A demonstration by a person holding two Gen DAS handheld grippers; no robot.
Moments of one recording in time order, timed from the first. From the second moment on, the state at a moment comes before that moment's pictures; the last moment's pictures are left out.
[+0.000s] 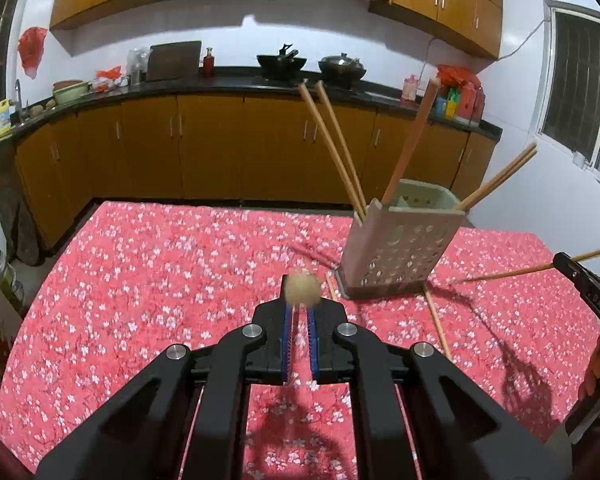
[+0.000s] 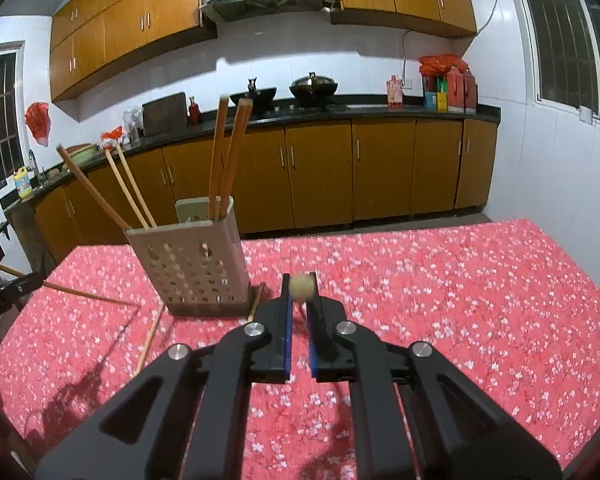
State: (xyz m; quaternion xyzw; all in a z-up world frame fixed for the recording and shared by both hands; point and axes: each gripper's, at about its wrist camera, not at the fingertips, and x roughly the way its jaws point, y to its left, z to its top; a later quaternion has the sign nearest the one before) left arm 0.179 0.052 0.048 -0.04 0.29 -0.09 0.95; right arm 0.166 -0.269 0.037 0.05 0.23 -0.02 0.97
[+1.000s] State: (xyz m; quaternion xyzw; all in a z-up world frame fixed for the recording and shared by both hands) left arm 0.194 -0.023 0.178 -0.04 0.08 -0.12 0.99; right arm 0.202 -0.224 0.163 0.07 0.09 0.08 0.99
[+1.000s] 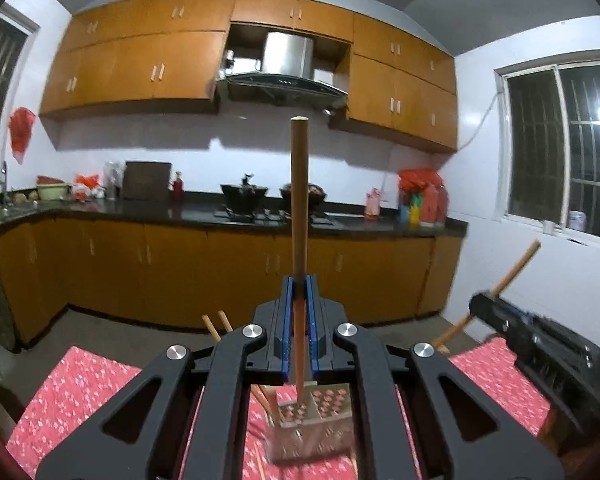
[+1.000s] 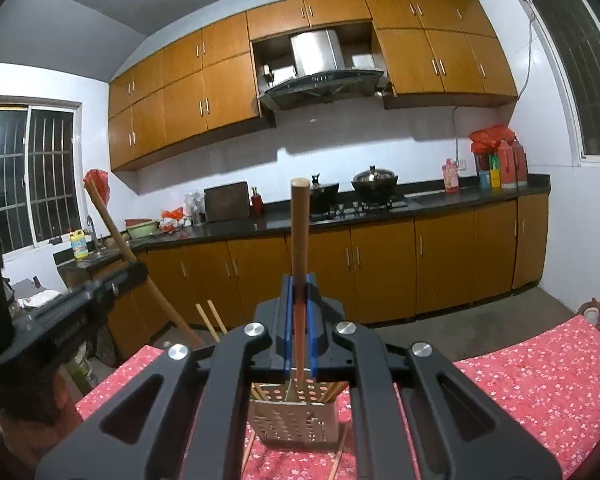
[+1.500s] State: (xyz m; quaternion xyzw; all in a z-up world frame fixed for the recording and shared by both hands) left arm 0.226 -0.026 0.131 -0.06 0.14 -0.13 0.98; right arm 0.231 -0.217 0.130 0.08 0.15 0.08 0.98
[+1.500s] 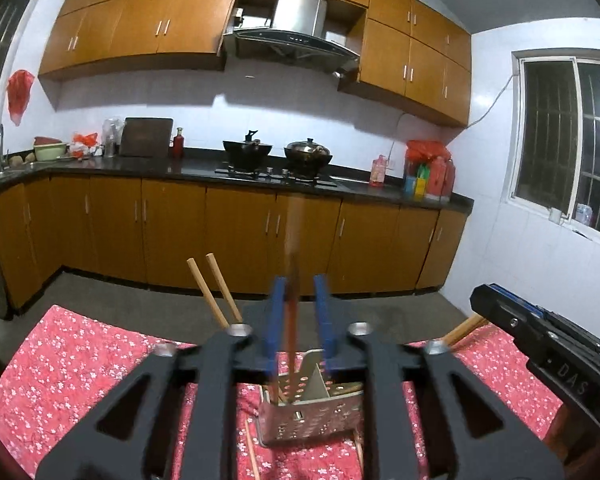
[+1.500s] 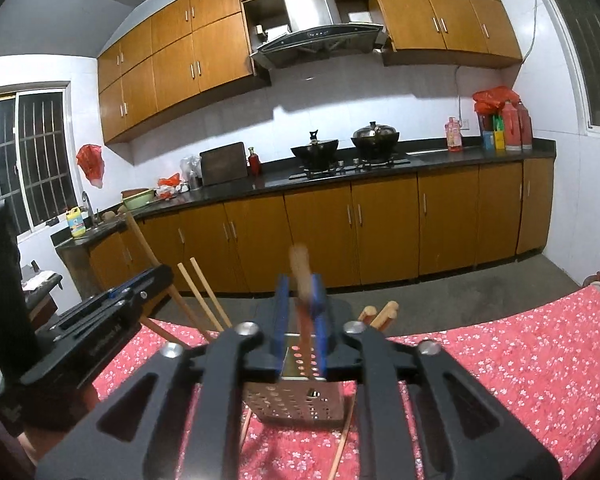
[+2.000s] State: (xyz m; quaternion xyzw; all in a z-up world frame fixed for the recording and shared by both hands) left arm 0.191 0.008 0.148 -0.12 0.11 -0.13 0.98; right arm 0.174 -0.228 0.143 0.07 0.10 0.07 0.99
